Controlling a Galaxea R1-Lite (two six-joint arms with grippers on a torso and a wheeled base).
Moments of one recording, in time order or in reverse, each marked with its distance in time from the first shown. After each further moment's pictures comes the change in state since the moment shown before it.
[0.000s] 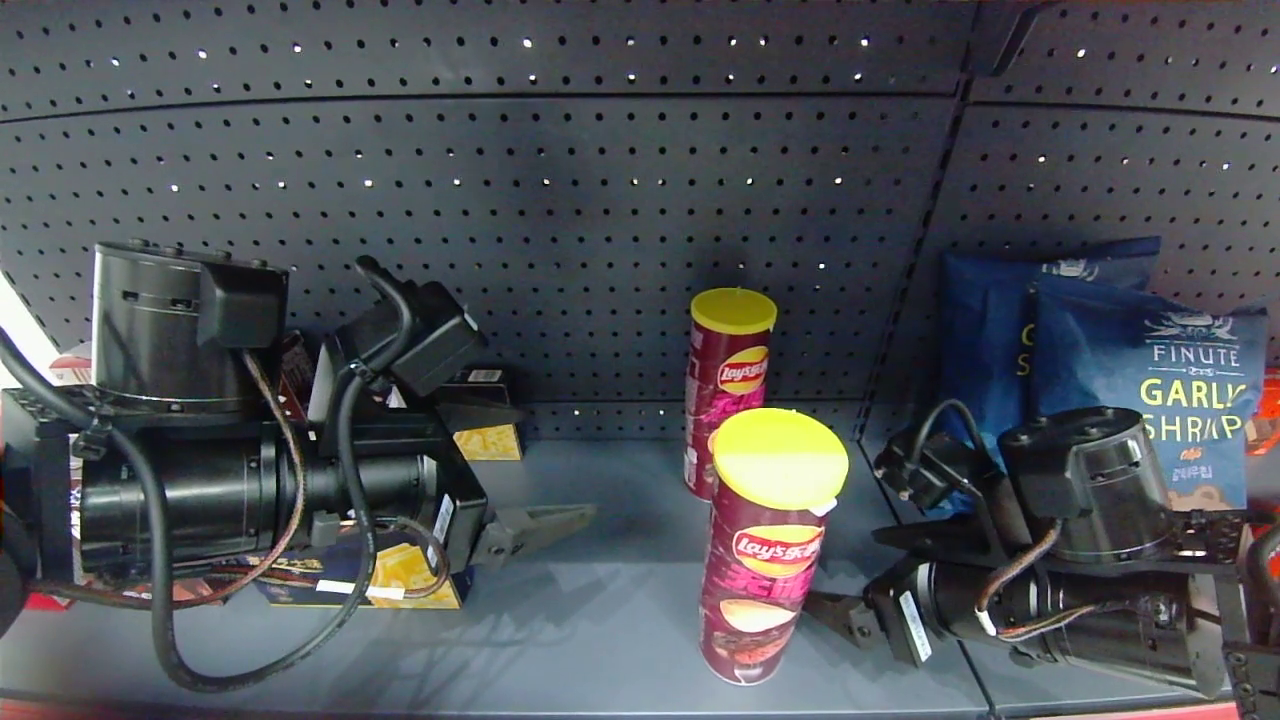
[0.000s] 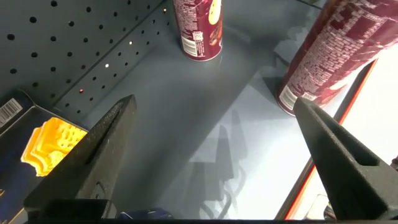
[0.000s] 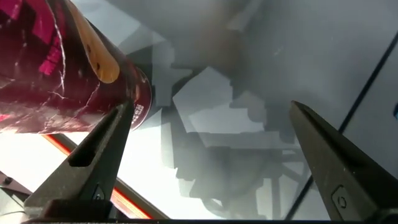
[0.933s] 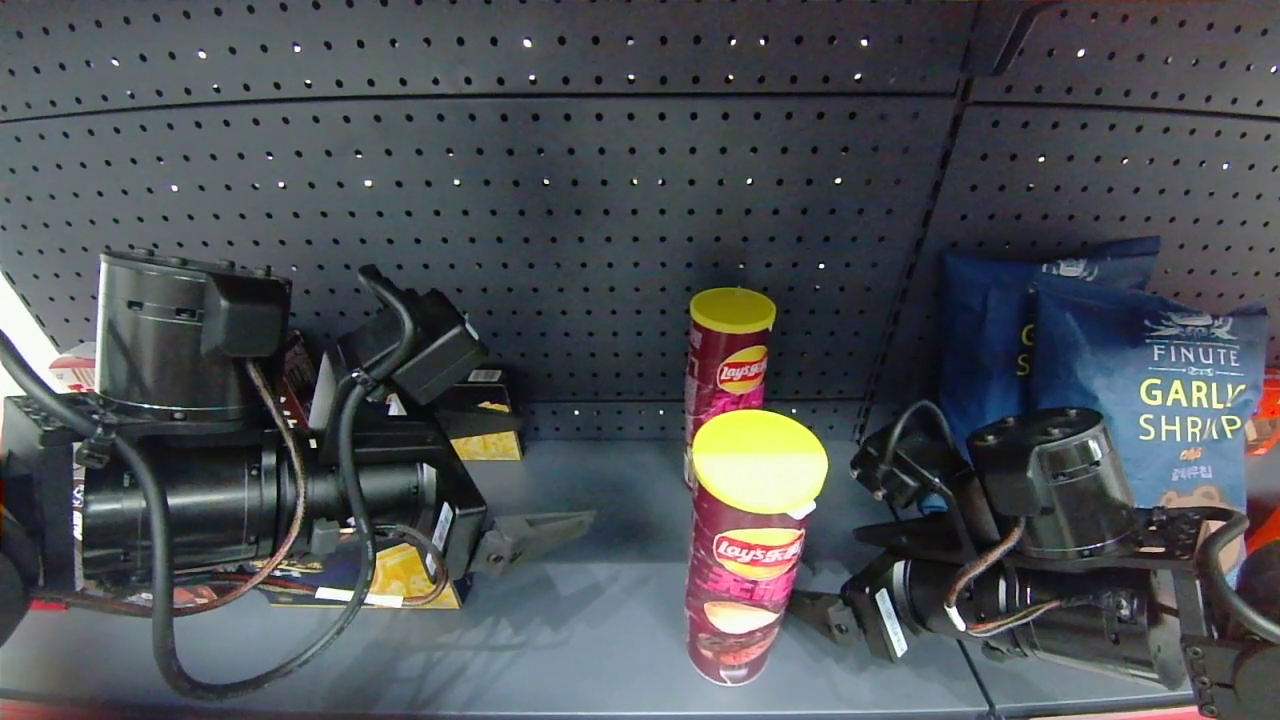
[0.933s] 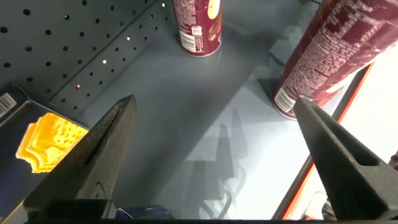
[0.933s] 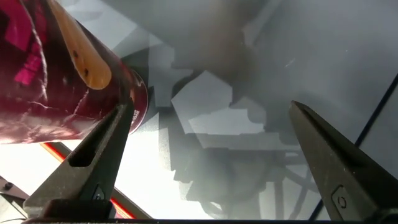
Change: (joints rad) left arm 0.000 -0.001 0.013 0.000 0.000 0.000; right arm 0.018 0.044 -0.022 -0.022 0.000 0.000
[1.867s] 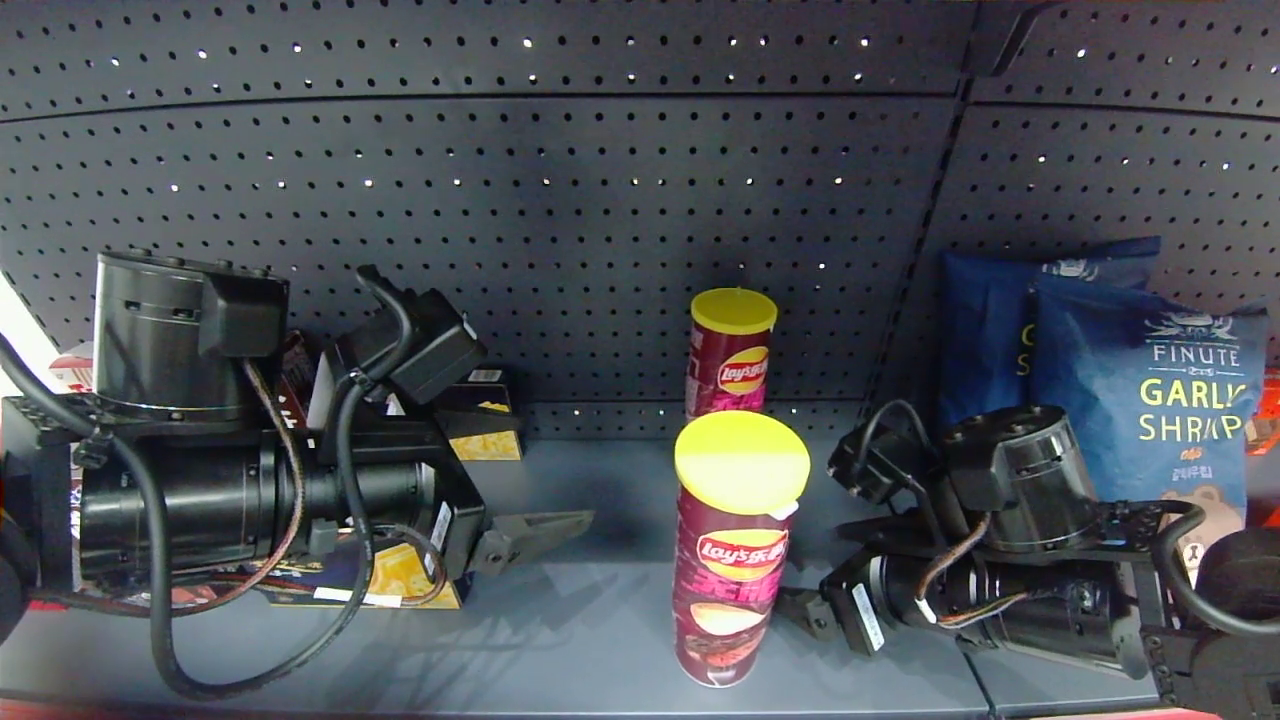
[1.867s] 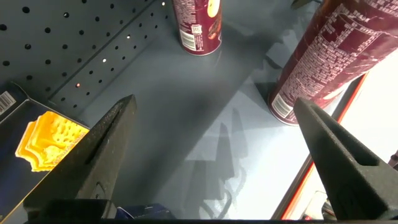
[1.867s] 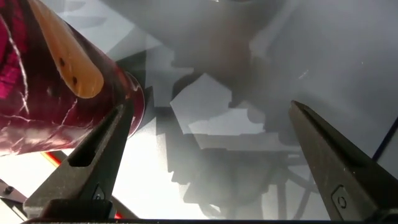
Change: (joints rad) left arm 0.001 -0.002 0.001 0.000 0.000 0.000; right arm 0.014 0.043 -0.037 -0.005 -0.001 0.000
